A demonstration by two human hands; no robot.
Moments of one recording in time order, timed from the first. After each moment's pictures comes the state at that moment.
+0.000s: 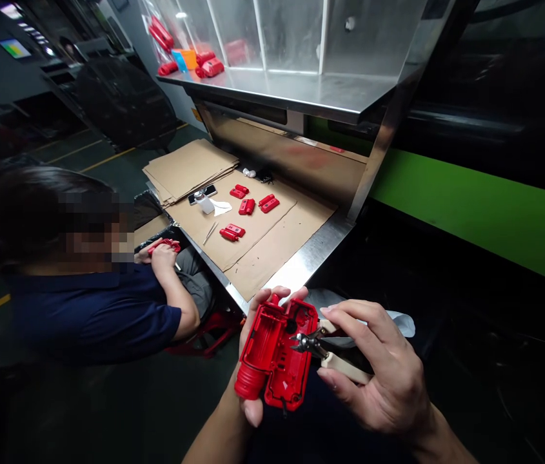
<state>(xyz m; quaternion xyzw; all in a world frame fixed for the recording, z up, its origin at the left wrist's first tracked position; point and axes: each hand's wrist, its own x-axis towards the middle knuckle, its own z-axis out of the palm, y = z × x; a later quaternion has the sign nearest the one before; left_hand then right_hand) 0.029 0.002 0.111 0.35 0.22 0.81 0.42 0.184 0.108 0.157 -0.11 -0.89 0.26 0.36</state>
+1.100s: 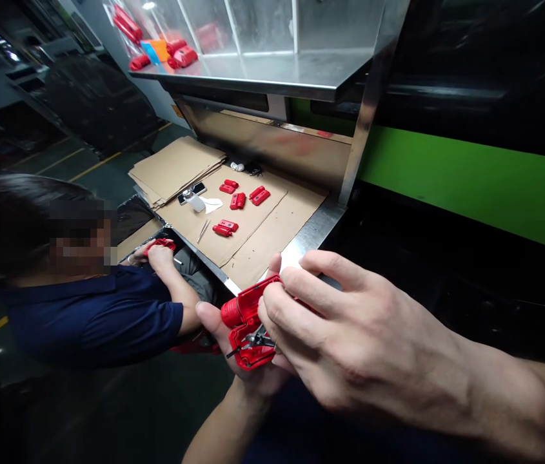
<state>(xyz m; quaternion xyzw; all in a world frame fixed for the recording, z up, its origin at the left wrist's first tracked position) 0.053 0.001 0.161 0.05 0.17 0.79 0.59 0.151 0.124 0.247 0.11 -0.96 -0.06 0.25</state>
